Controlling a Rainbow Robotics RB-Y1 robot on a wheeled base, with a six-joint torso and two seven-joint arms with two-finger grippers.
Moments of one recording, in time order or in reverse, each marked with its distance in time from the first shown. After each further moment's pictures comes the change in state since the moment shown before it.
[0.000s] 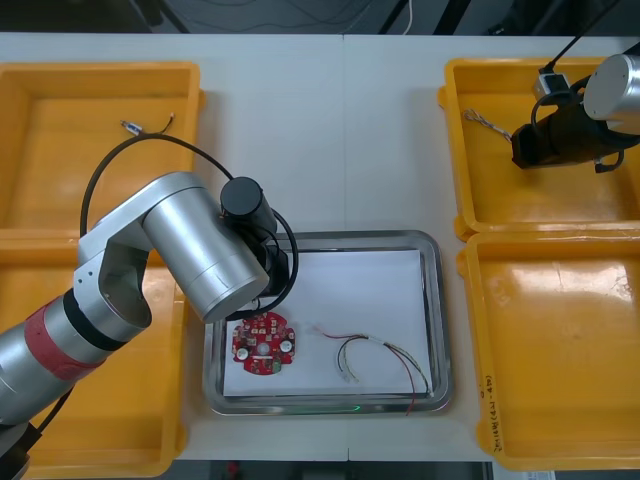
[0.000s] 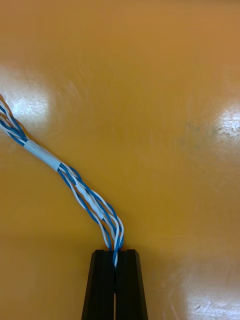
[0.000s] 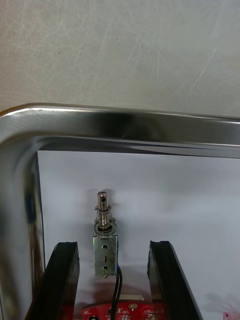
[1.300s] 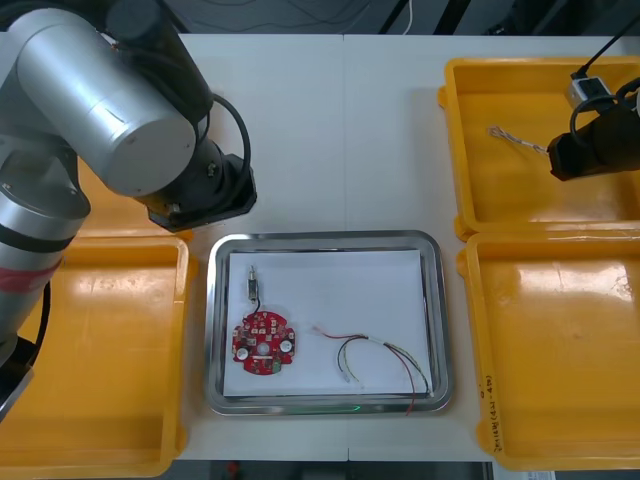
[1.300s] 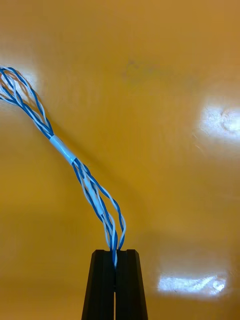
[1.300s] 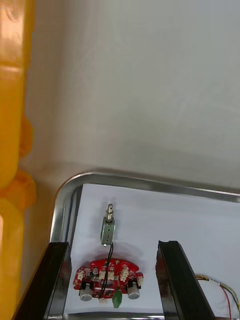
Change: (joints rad) right arm 0.162 -0.124 0.000 -0.300 -0.062 0.164 0.000; left arm -0.168 0.025 0.333 -0.066 0.244 0.265 0.000
